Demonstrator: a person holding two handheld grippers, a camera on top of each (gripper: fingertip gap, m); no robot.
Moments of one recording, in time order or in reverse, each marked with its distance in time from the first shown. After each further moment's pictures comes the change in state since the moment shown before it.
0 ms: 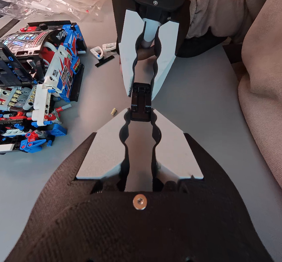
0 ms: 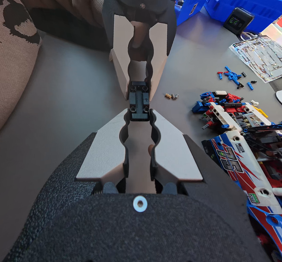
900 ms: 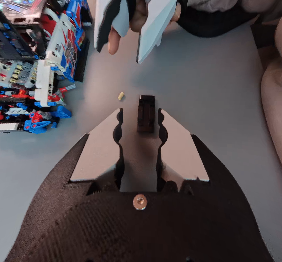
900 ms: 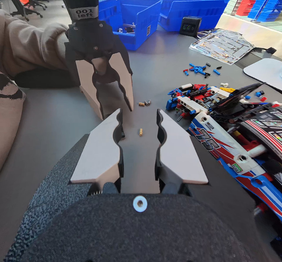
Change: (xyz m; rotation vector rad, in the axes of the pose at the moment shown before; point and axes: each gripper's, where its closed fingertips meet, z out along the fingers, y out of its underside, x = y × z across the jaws) left arm -0.014 0.018 -0.001 -0.105 -0.065 -0.056; right arm 0.048 -0.010 -0.019 0.157 0.140 0.291
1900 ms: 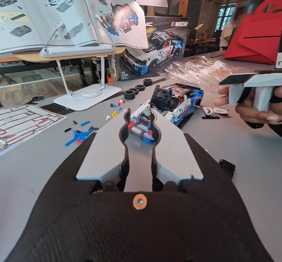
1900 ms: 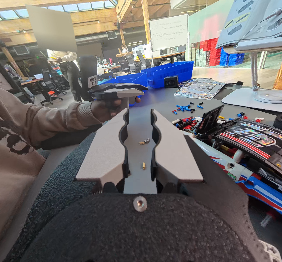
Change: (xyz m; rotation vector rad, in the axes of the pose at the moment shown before) left arm -0.116 -0.039 -0.108 0.524 -0.675 -0.218; right arm 0.019 -0.056 -0.034 0.406 0.045 0.203
